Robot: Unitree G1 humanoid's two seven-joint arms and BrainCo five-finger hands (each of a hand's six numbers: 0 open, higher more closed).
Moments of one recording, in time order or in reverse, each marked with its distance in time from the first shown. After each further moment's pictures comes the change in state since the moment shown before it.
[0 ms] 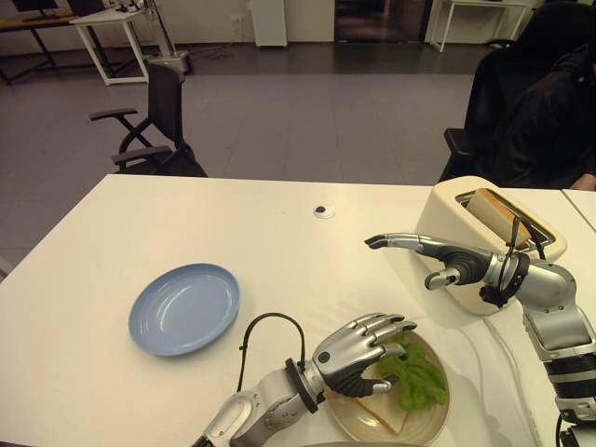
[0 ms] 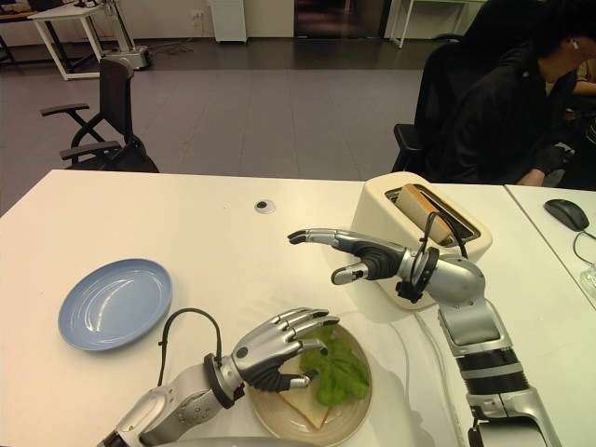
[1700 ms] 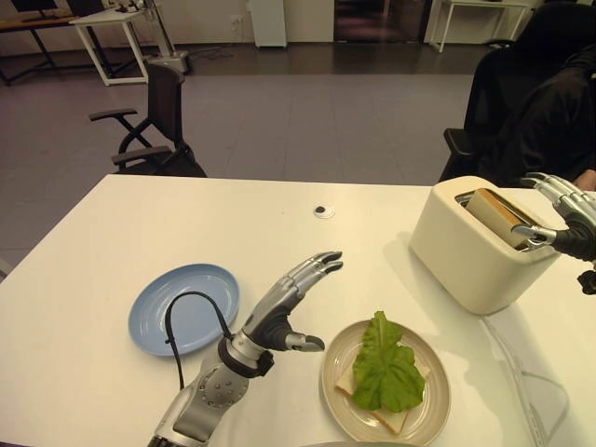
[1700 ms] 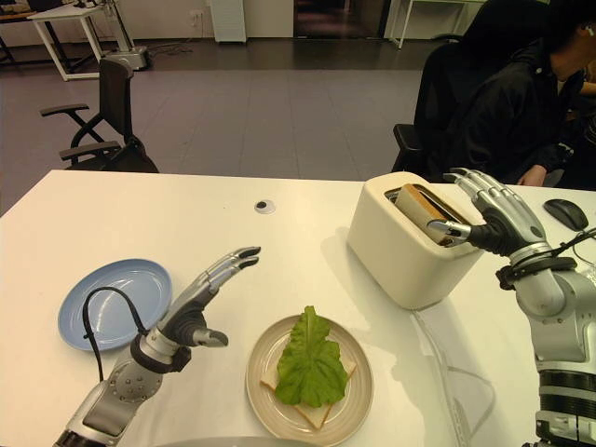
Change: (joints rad) left arm 0.045 0.071 0.359 0.013 -0.577 -0.163 -0.046; right arm 0.142 -0.156 -0.388 0.200 -0.545 0.025 -0.678
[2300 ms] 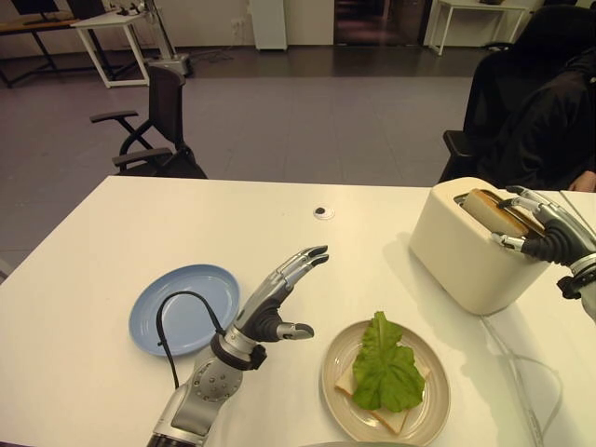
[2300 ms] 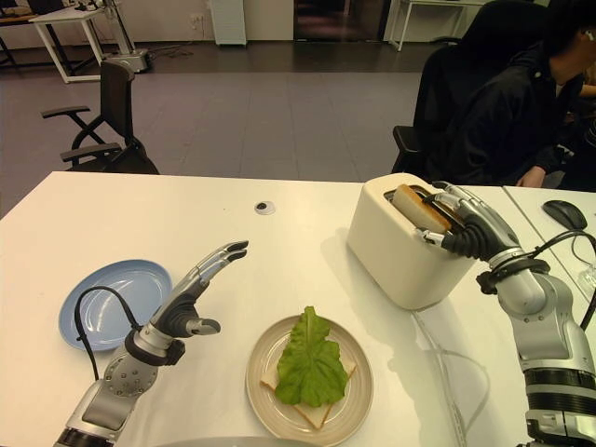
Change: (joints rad) left arm -0.004 -0.041 0.067 0.043 0.019 -0.020 -0.033; right arm -0.018 0.001 0.106 0.044 0.124 0.077 0.037
